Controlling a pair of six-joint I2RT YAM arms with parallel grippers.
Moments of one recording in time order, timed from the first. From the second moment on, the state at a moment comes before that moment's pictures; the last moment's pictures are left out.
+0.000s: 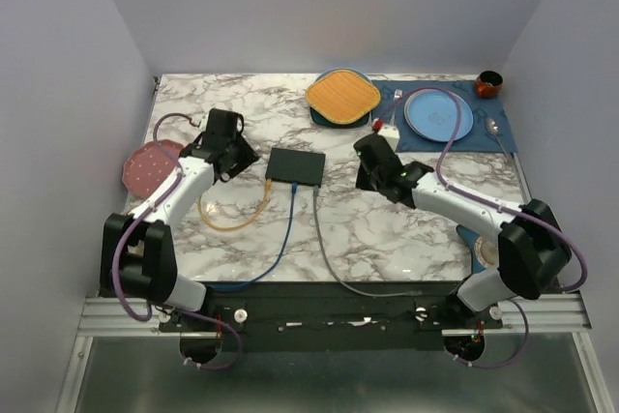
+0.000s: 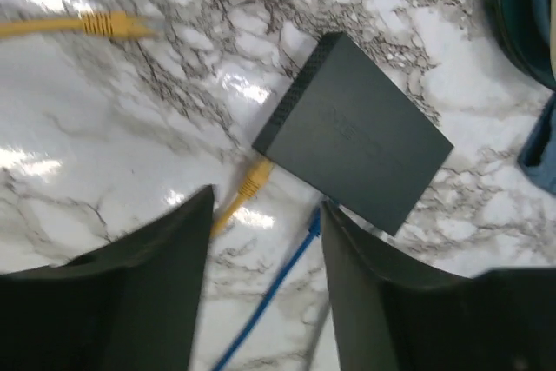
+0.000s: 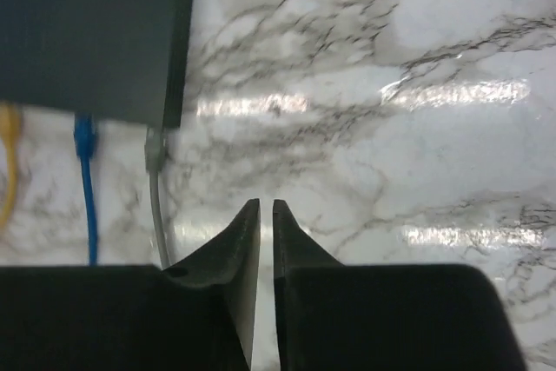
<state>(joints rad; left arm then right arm) -0.24 1.41 1.01 -0.46 -0.06 -0.83 0.77 1.49 1.01 -0.35 0.39 0.66</state>
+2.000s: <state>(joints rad) -0.38 1.35 0.89 -0.33 -0.07 -0.85 0.63 1.49 0.96 -0.17 0.09 0.58</state>
